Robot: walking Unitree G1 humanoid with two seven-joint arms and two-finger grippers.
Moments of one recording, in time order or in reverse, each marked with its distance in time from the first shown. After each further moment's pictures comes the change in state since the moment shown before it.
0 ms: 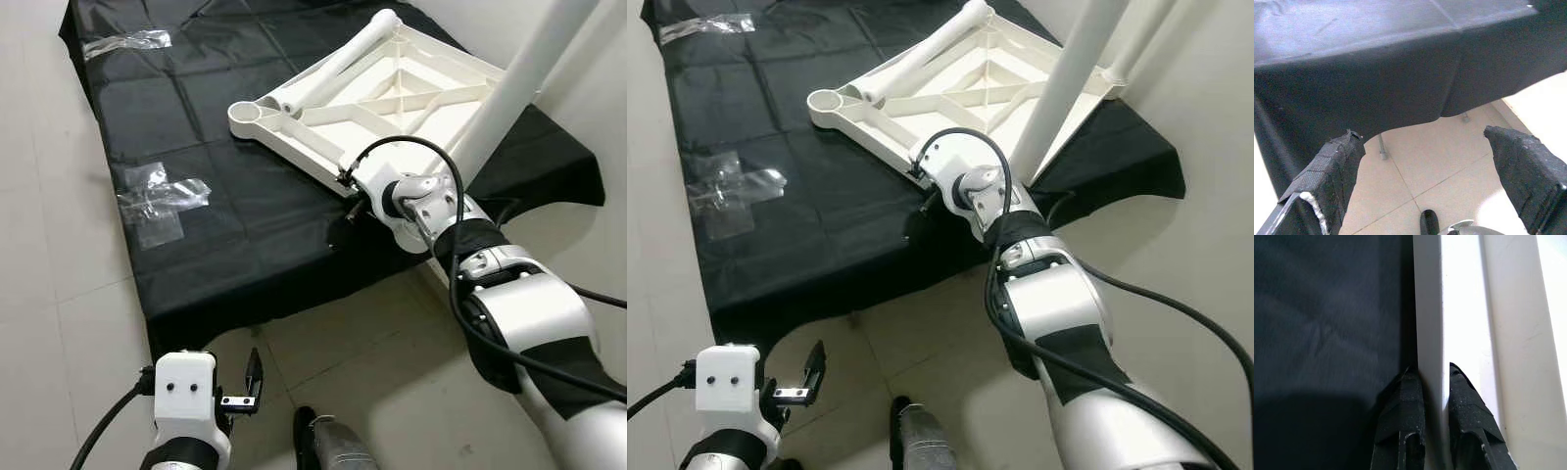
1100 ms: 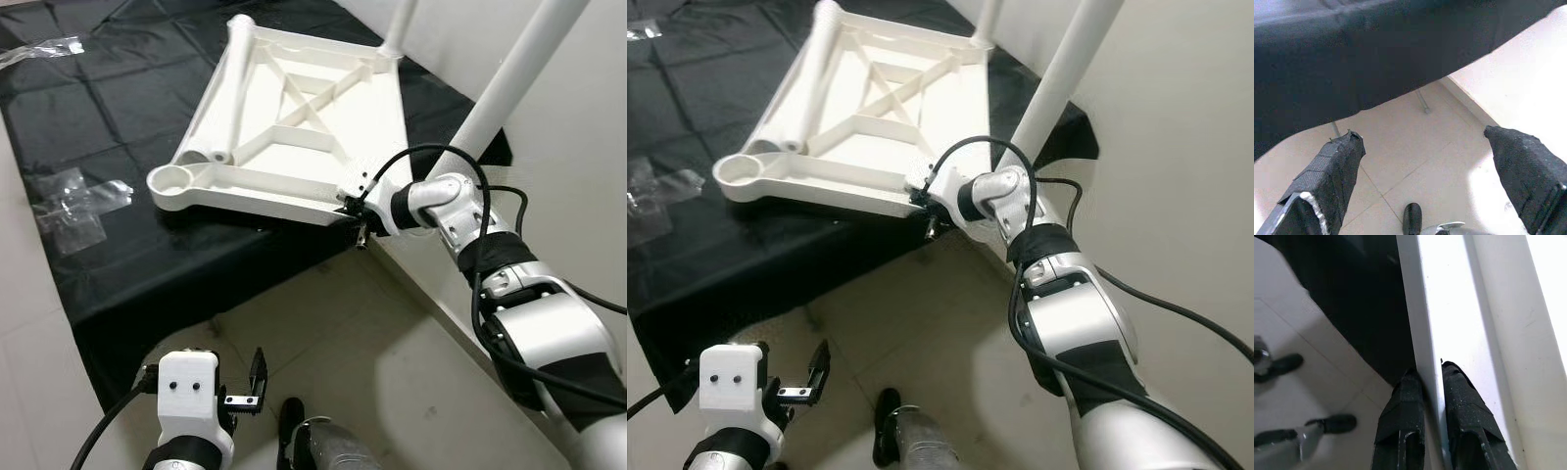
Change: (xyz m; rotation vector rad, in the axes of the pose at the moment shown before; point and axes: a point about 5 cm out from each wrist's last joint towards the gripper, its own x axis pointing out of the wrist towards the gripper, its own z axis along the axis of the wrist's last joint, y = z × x) left arm 0.001 -0.001 0.000 -0.012 0.000 -0.016; right arm -0.021 0.012 0.010 -0.225 -0.257 0.454
